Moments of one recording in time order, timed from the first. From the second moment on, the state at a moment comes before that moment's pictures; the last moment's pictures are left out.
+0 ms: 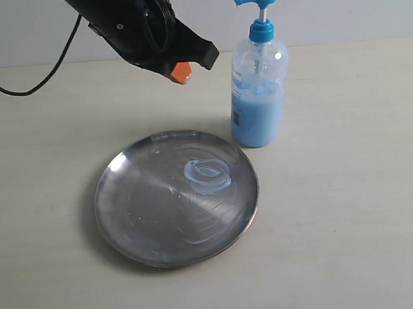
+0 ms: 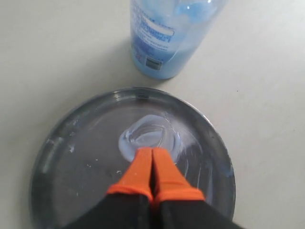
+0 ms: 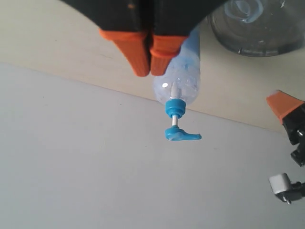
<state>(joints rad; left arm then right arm) -0.67 1.76 -1.51 -0.15 0.88 0.08 0.26 0.46 -0.52 0.34 0.33 -0.42</state>
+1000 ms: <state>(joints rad) -0.67 1.29 -1.19 -0.13 0.80 0.08 0.26 0.46 -0.48 0.33 0.29 -0.42</state>
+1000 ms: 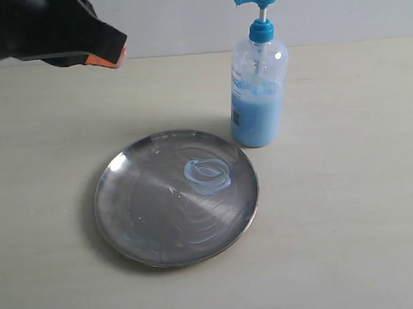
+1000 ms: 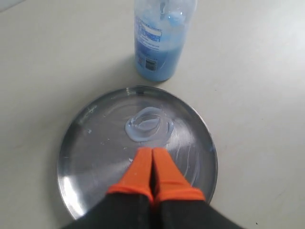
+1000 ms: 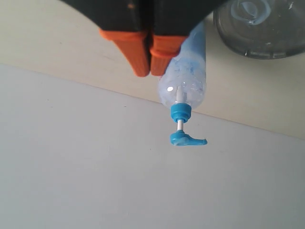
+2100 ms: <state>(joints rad) -0.67 0.53 -0.71 -0.13 0.59 0.08 0.26 0.46 -0.48 0.33 0.25 -0.42</state>
